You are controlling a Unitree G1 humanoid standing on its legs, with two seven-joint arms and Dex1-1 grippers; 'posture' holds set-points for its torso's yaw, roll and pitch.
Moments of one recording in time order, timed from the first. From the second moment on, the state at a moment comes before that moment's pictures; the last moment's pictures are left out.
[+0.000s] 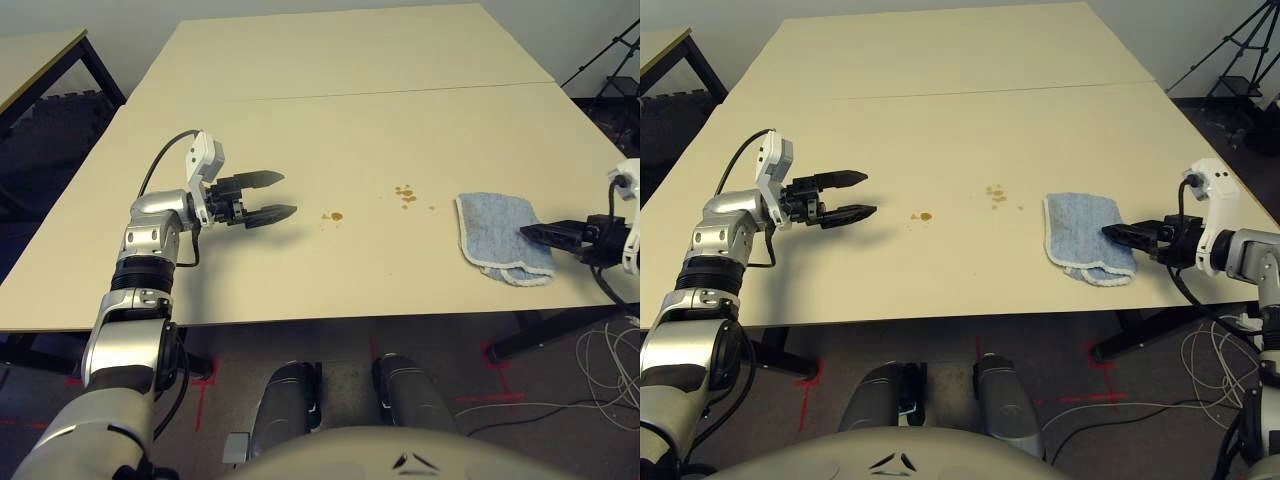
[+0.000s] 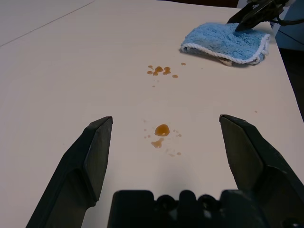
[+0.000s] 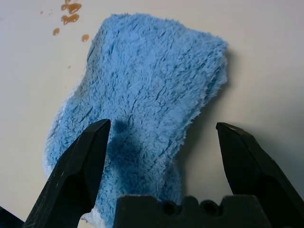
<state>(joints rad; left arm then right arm) -0.68 0.53 0.09 0.68 -0.28 0.06 -1.42 -0.35 -0.87 -0.21 0.39 0.42 0.84 1.00</state>
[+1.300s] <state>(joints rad) -0.67 0.57 0.06 0.66 -0.28 0.09 -1.44 -0.56 -0.58 -0.20 0.31 0.38 0.65 0.71</state>
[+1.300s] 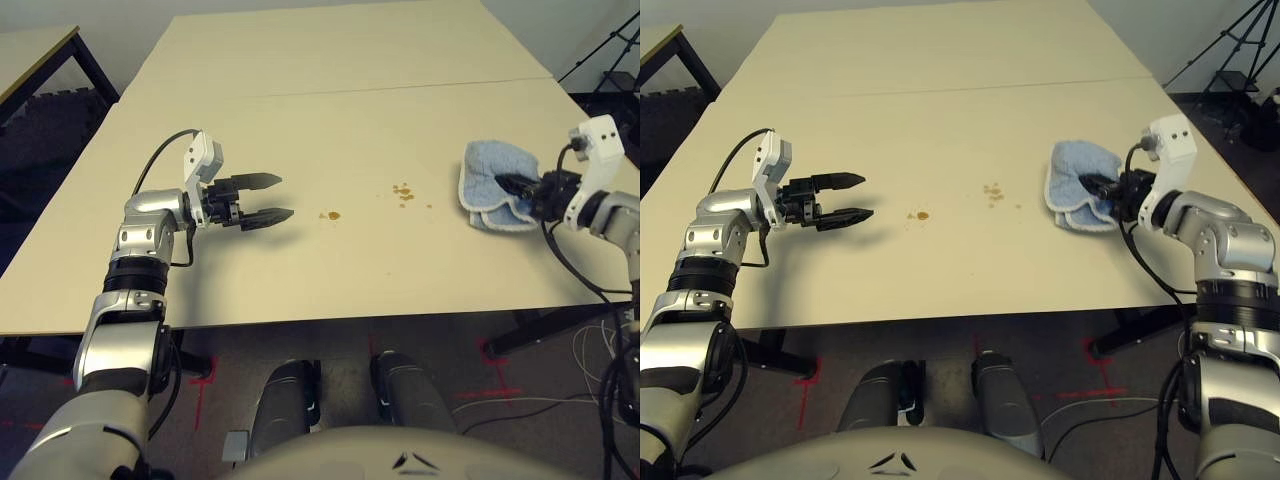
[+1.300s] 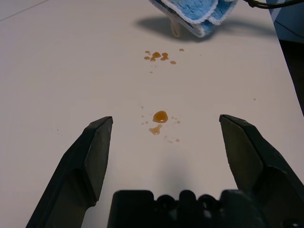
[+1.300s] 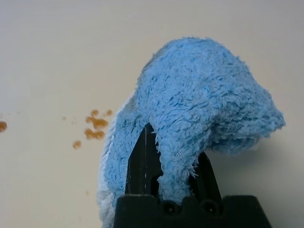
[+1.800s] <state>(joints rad) -0.61 0.63 0.06 0.59 -0.28 0.11 -1.46 -0.62 -0.43 -0.02 0.49 0.21 0.50 0.69</state>
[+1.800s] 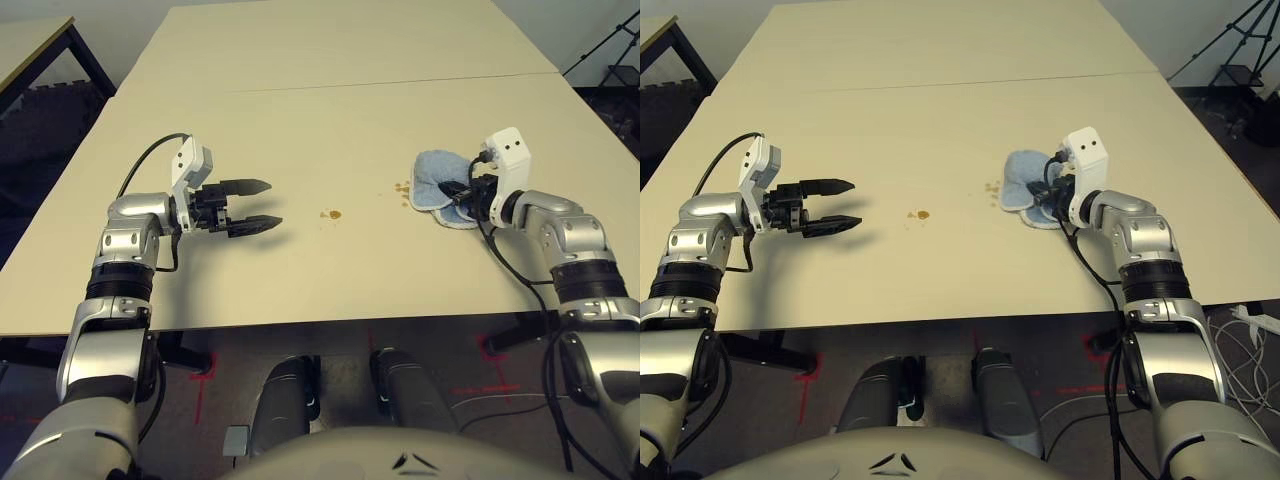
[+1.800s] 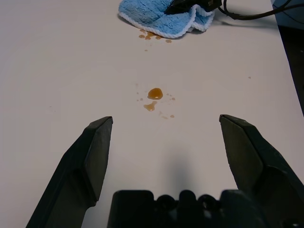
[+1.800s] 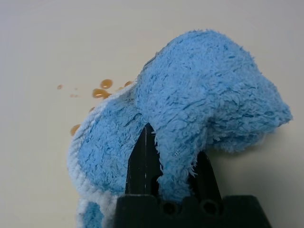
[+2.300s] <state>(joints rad) -0.58 0.64 0.06 0.56 -0.29 0.13 -1.46 -0.58 -0.29 0.08 0.33 0.19 0.56 0.74</state>
